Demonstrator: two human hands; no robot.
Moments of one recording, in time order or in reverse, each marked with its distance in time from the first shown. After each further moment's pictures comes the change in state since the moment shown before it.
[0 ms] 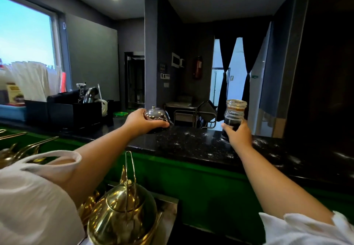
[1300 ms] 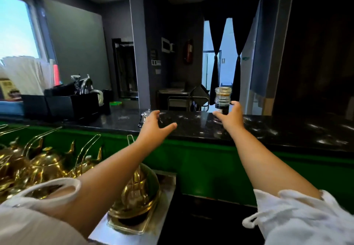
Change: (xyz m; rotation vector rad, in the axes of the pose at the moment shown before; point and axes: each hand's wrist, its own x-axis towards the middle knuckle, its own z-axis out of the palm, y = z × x) left_hand -0.105 0.023 0.031 -0.063 -0.074 0.084; right_hand -0.038 -0.016 -0.033 -0.029 -0.020 0.009
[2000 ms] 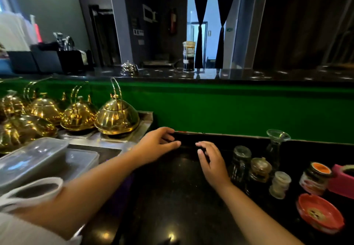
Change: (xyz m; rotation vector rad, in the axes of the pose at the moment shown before) left_hand -0.267 -0.001 0.064 0.066 -0.447 0.073; right_hand -0.349 0.140 -0.120 -0.002 -0.234 -0.288
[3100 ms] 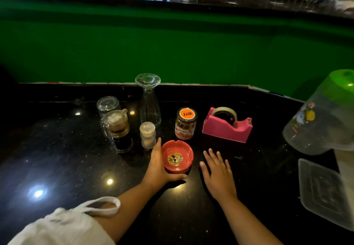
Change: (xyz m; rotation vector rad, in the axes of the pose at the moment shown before) left_hand 0.040 0.115 0.471 -0.190 -0.193 -0.146; right_hand -0.187 0.248 -0.334 -0.719 -0.330 0.673
